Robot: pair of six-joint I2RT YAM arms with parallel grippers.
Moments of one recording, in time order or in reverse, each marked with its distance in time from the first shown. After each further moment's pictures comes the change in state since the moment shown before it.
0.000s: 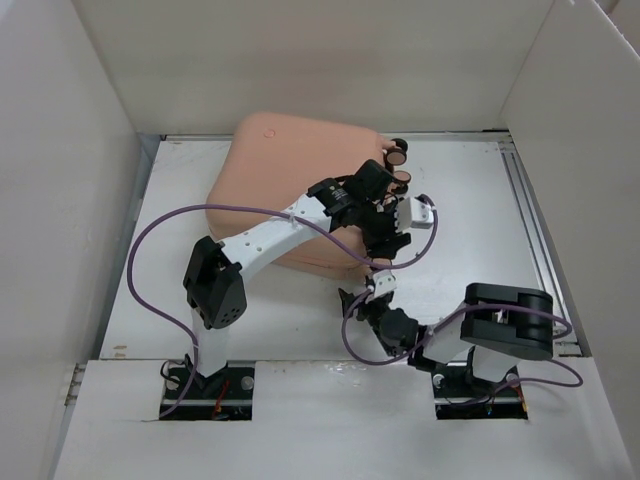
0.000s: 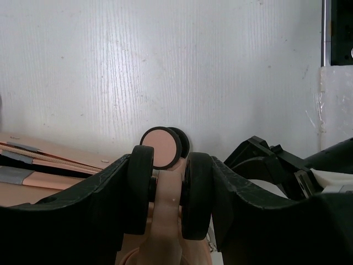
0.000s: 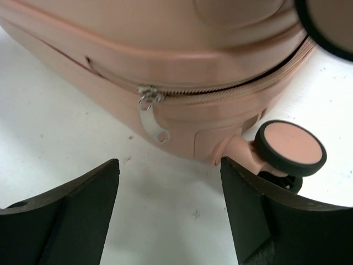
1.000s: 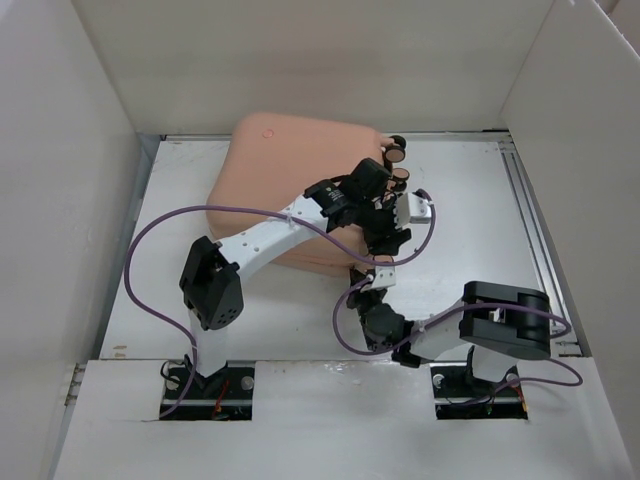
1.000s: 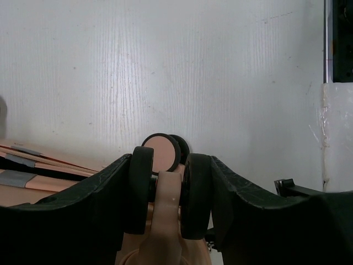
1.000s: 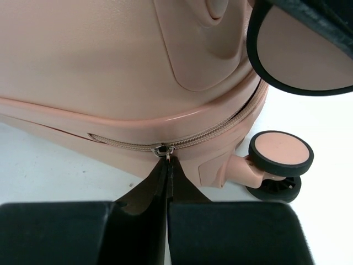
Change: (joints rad) left arm 0.009 -0.021 -0.043 0.095 0.016 -0.042; right arm 0.031 0.029 0.149 -0.040 0.263 0.063
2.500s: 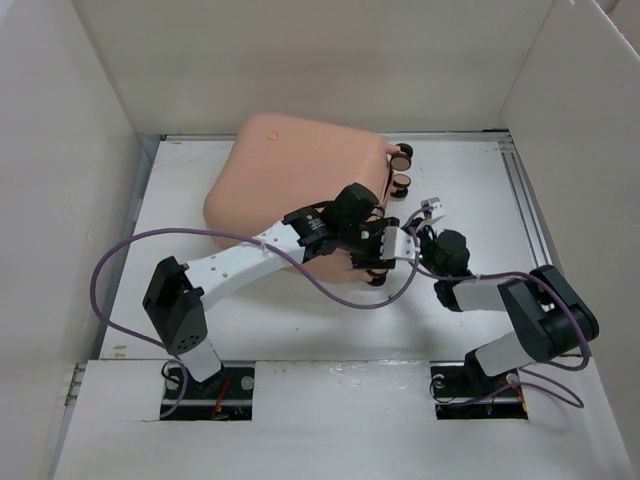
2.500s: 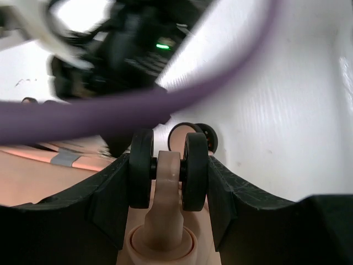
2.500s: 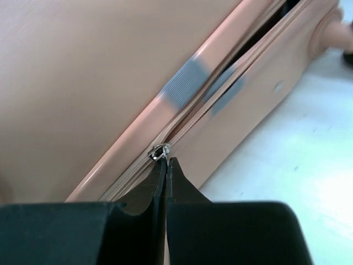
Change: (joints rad) left arm -0.073 -0.230 -0.294 0.120 -0.129 0.229; right arm -0.921 -0.182 -0.042 -0.210 -1.343 0.235
